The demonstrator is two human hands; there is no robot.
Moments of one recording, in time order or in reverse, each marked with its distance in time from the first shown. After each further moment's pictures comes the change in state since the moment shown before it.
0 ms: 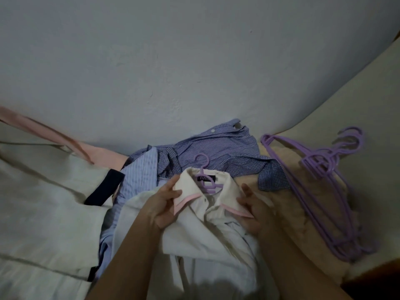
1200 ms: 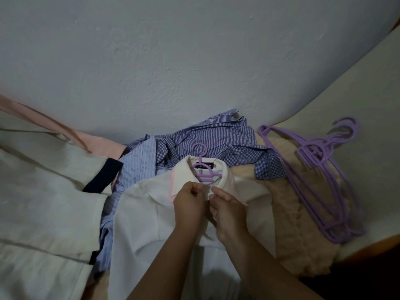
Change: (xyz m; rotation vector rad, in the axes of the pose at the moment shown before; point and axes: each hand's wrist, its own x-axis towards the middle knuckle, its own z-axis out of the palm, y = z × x) left_hand -0.025 -0.071 0.031 1.024 0.347 0.536; right_hand -0.034 0.076 0.031 -0.388 0.210 -0.233
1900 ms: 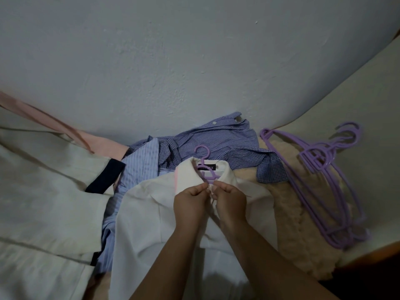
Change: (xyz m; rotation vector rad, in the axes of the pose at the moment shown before) left_hand -0.003 0.007 -0.005 -0.242 -0.002 -0.073; right_hand 0.010 -0.017 0.014 -0.322 0.079 -0.237
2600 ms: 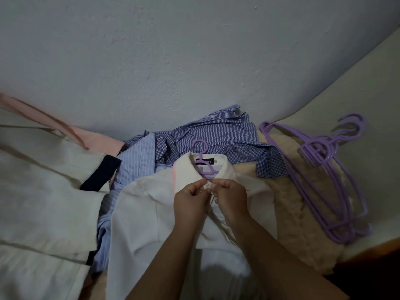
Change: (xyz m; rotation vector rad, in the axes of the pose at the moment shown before) left_hand 0.006 -0.018 0.005 -0.030 -0.085 -0.018; right_hand 0.019 0.009 -0.009 -0.238 -0.048 -0.057
